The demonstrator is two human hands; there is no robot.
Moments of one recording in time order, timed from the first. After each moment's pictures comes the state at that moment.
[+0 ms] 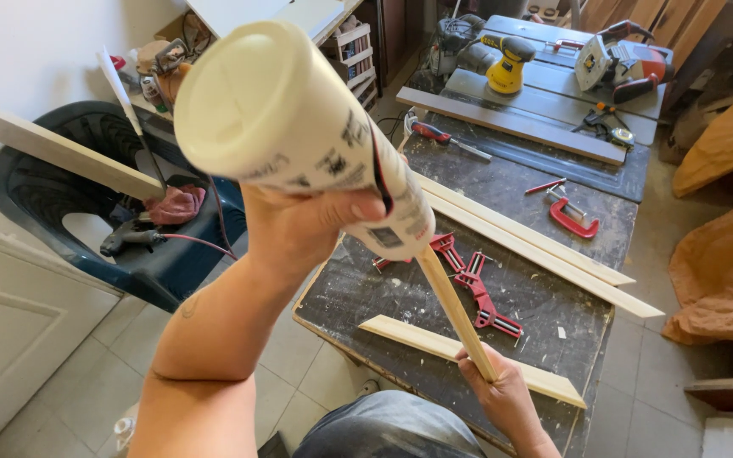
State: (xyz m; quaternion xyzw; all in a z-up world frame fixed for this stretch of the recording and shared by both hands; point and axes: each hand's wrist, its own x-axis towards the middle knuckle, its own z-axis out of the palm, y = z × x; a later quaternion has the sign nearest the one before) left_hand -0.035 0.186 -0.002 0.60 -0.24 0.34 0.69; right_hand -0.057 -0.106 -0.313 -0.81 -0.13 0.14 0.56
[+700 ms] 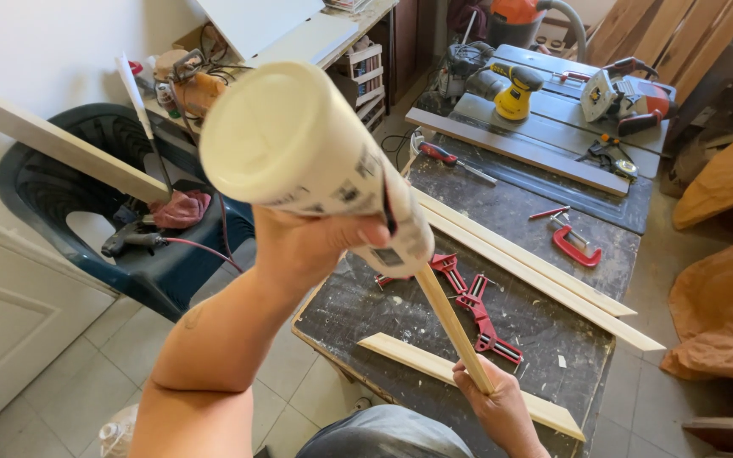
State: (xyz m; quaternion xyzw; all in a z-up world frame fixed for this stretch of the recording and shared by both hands) left_hand -0.035 0.194 -0.006 0.58 -0.25 0.33 0.71; right_hand -0.039 -0.097 -0.299 -0.81 -0.10 0.18 0.55
